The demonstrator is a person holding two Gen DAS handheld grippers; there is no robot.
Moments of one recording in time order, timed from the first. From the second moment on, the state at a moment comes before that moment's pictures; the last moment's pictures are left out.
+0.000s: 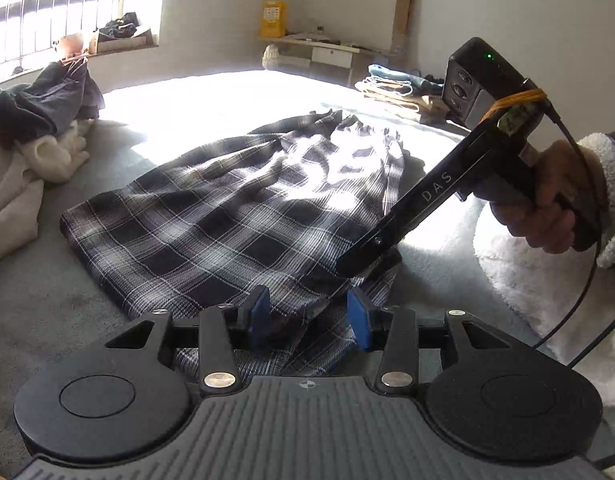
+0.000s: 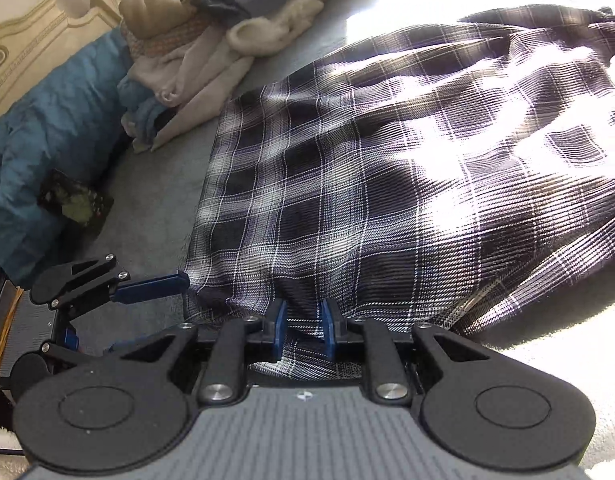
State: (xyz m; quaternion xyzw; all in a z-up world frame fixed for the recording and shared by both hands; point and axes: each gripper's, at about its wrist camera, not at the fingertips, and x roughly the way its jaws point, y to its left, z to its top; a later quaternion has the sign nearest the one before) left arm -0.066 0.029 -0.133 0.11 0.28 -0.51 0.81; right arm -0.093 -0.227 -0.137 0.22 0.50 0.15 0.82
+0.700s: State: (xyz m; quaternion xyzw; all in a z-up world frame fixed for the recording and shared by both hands) left arm -0.047 -0.008 -0.154 0.12 0.30 -0.49 0.81; right arm -0.127 -0.291 -0.151 0.40 0.52 0.05 0.75
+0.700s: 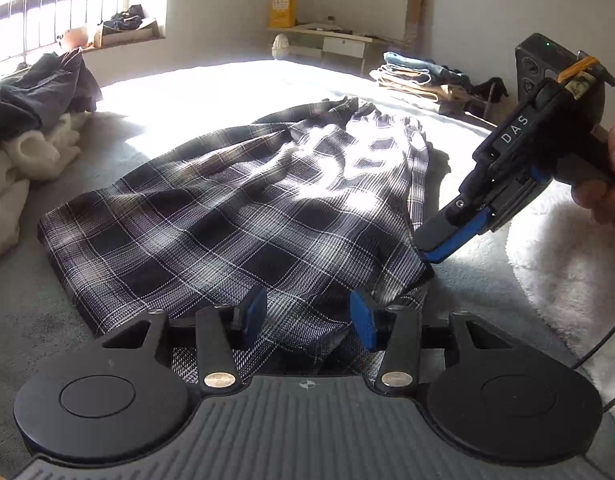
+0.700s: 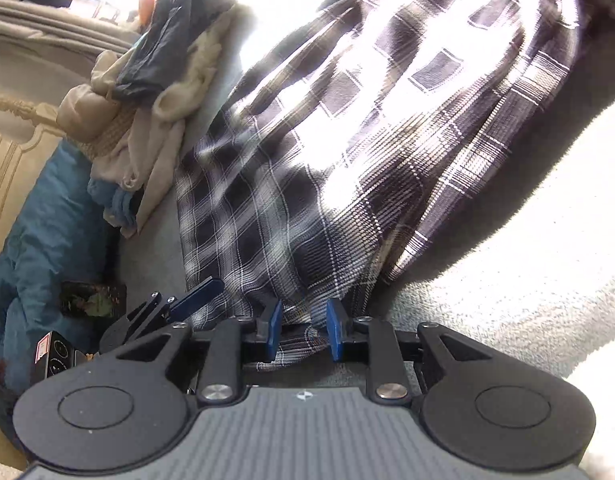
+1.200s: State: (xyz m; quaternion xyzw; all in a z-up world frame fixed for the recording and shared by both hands) left arm -0.036 -0.038 -0.164 0.11 0.30 -0.50 0.81; right arm -0.128 -0.270 -0.184 0.44 0.52 0.05 0.73
